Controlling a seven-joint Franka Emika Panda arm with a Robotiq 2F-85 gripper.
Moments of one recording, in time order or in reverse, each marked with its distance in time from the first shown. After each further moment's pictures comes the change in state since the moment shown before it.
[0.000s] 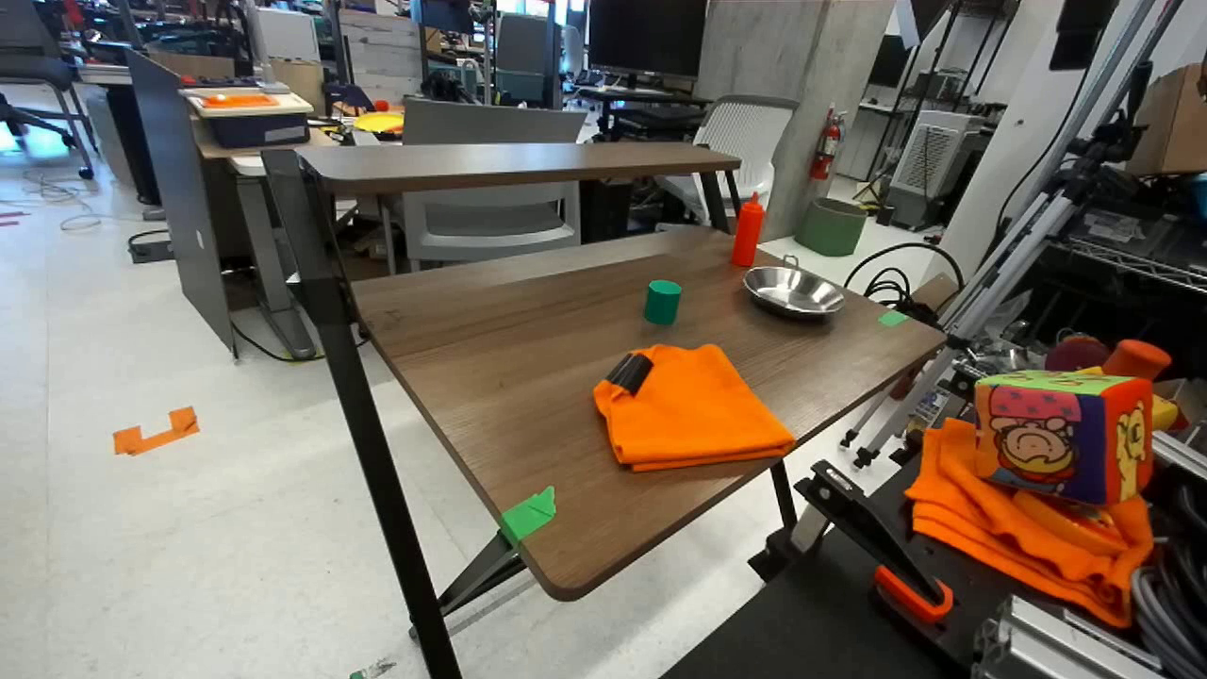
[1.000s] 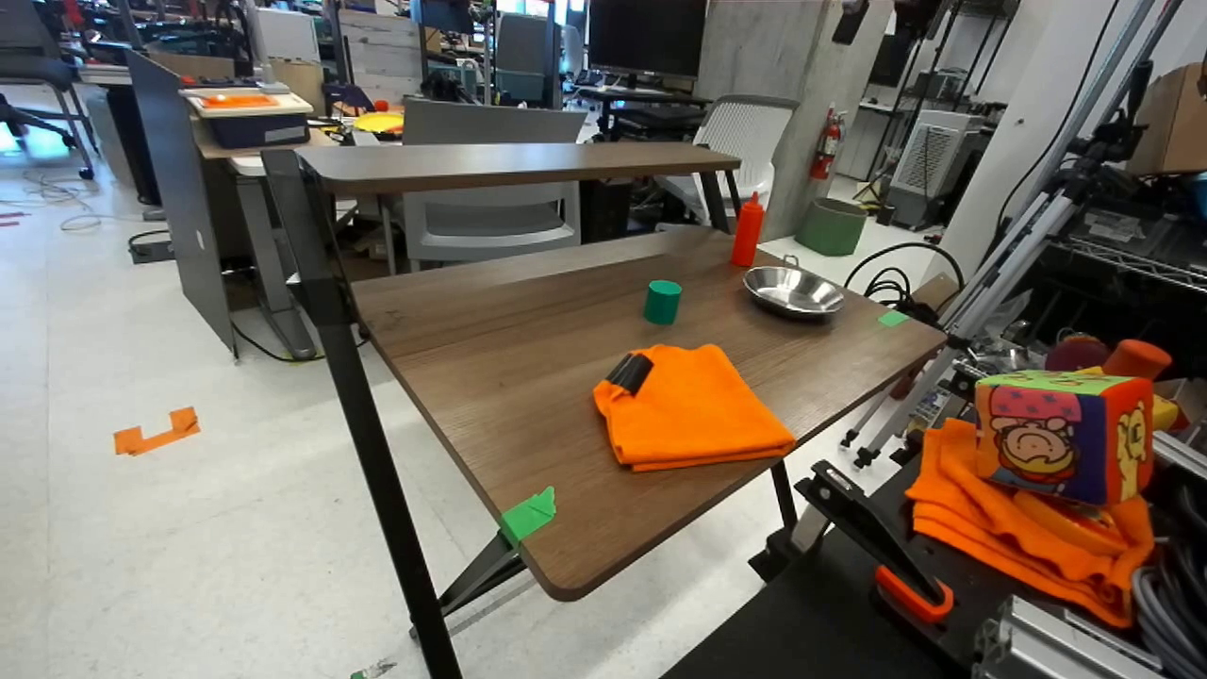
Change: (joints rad) arm -0.182 0.562 -0.049 0.580 0.240 0.177 0.000
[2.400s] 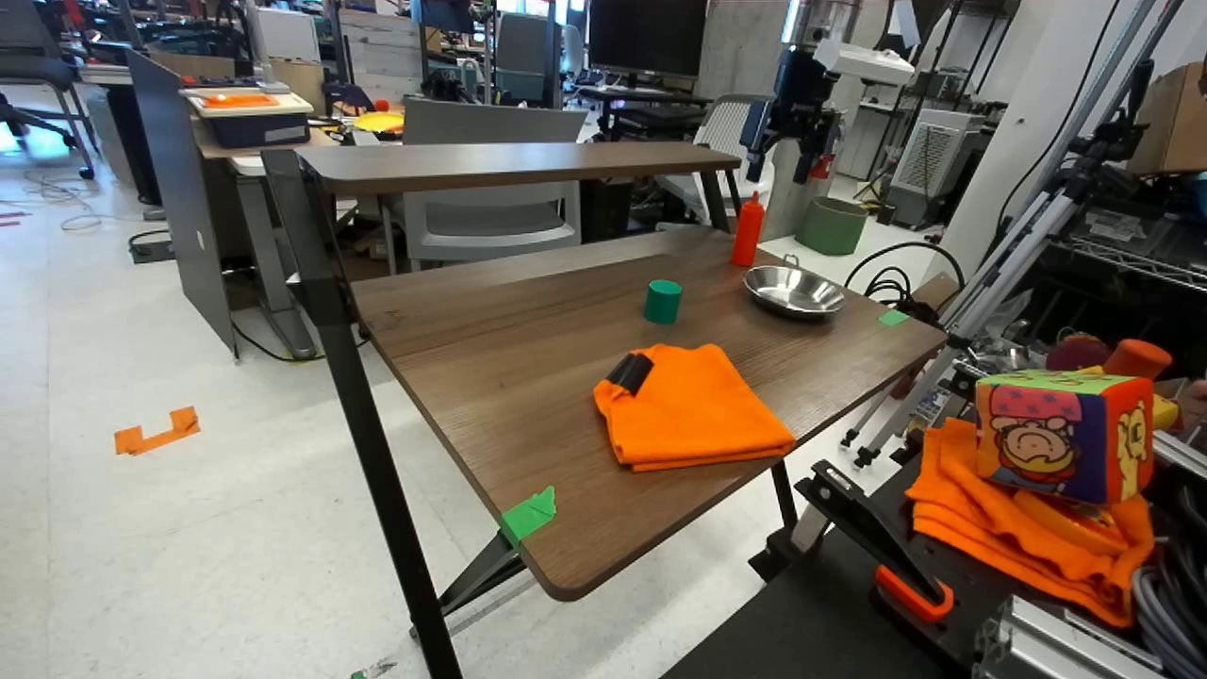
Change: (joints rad) arm -0.062 0.596 0.067 0.551 -0.170 0.044 0.180
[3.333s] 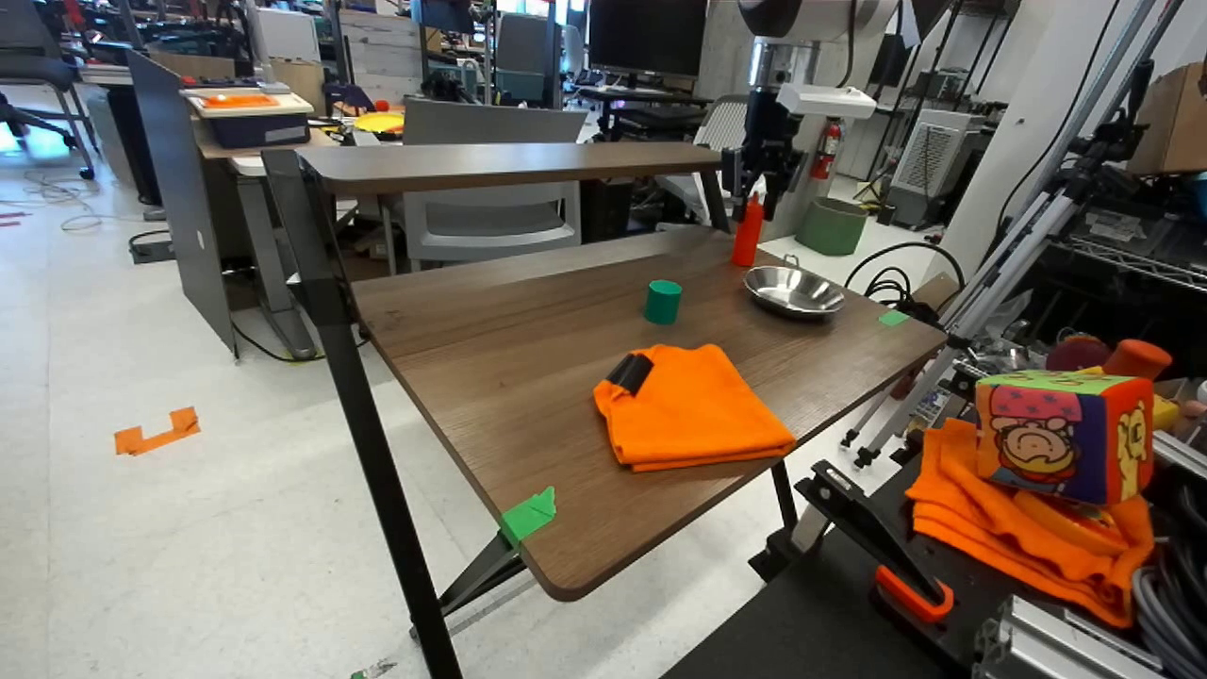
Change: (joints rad) arm 0.030 0.135 0.006 0.124 -0.047 -0.025 0.057
